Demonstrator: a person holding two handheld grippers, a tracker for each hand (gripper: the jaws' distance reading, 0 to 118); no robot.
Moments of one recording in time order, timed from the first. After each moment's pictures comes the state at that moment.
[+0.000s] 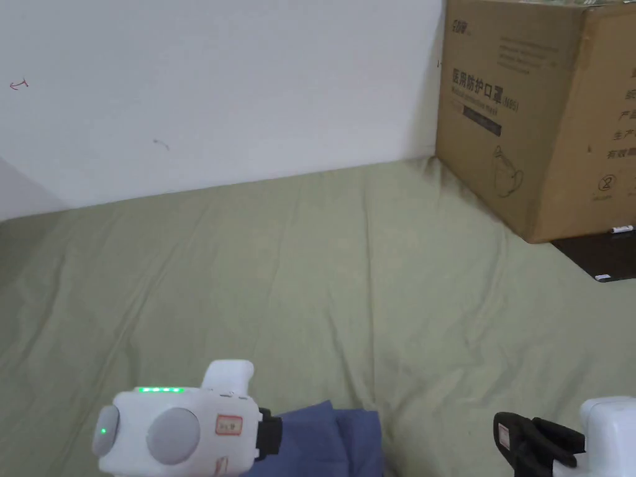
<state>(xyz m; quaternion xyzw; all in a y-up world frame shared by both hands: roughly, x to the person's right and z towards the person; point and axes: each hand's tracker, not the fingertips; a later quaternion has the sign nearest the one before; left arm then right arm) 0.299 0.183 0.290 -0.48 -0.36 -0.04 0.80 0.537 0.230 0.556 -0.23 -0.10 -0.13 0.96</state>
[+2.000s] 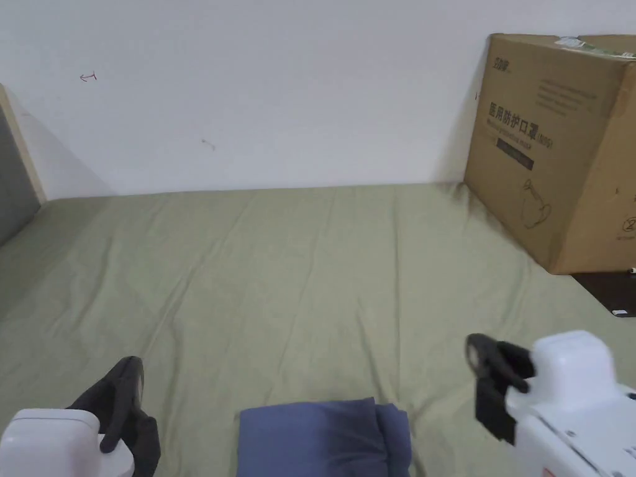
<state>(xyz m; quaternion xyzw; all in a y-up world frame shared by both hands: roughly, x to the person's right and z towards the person) 0.130 0.262 0.442 -0.04 -0.17 -0.03 0.98 0.478 0.278 0.510 -0.16 -0.02 0.01 0.99</state>
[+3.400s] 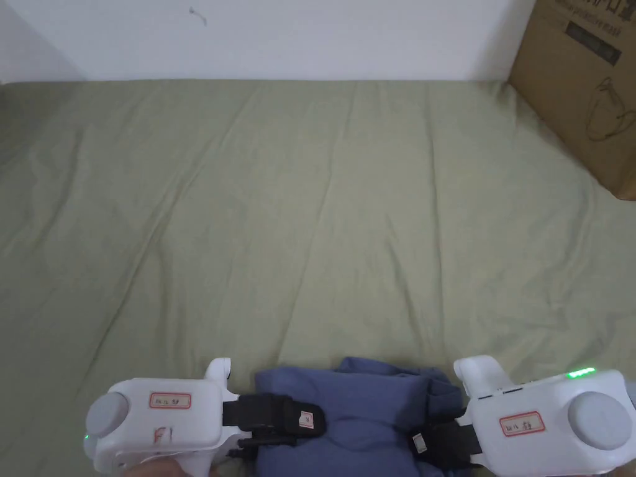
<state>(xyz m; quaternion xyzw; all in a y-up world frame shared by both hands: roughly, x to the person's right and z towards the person) 0.178 0.022 0.195 -0.59 -0.45 0.33 0.58 0.520 0.095 0.352 -0.54 0.13 -0.17 0.81</state>
